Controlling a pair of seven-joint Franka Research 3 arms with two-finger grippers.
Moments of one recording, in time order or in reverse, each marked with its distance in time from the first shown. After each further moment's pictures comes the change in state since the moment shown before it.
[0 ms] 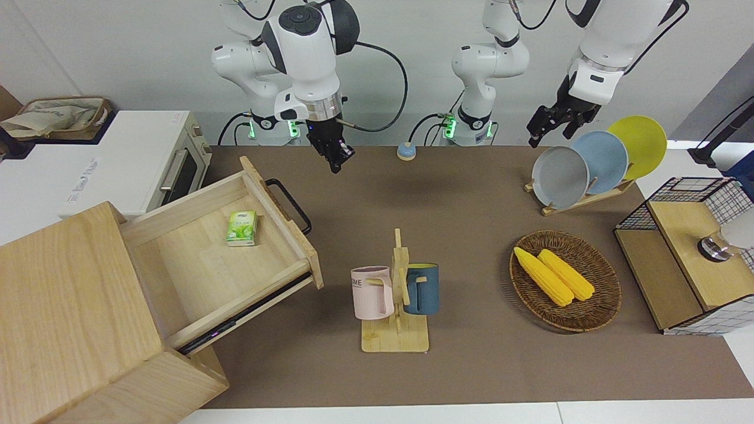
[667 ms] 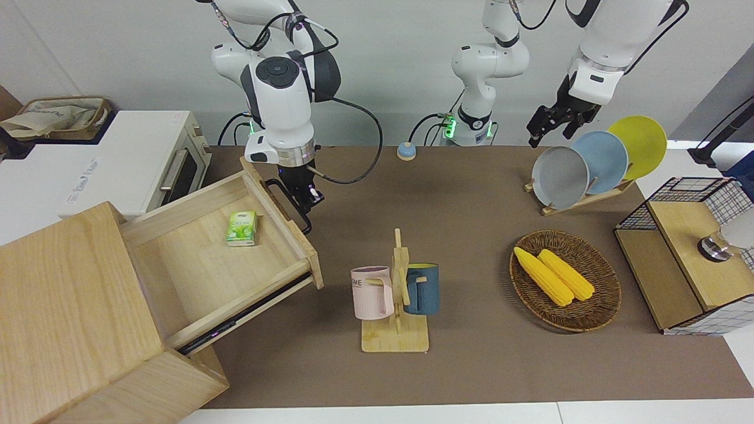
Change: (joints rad) left arm 0.000 0.000 0.000 0.000 0.000 0.000 0.000; right arm -0.087 0.063 -0.013 0.075 -0.067 0.008 0.000
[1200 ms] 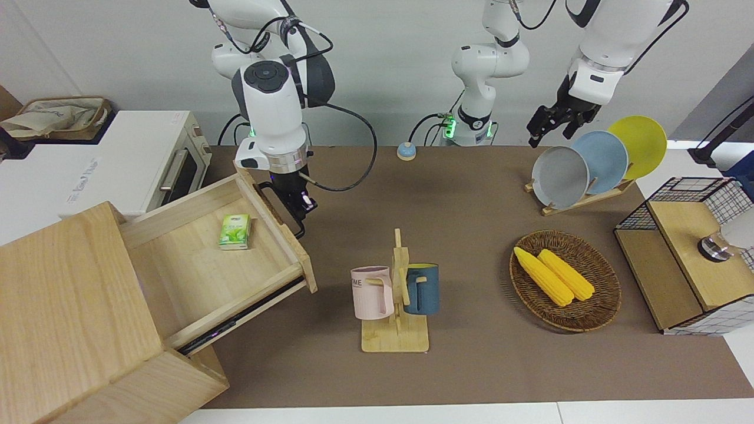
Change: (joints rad) left arm 0.000 0.000 0.000 0.000 0.000 0.000 0.000; right arm -0.054 0.064 -0.005 0.086 -0.008 -0.004 0.000
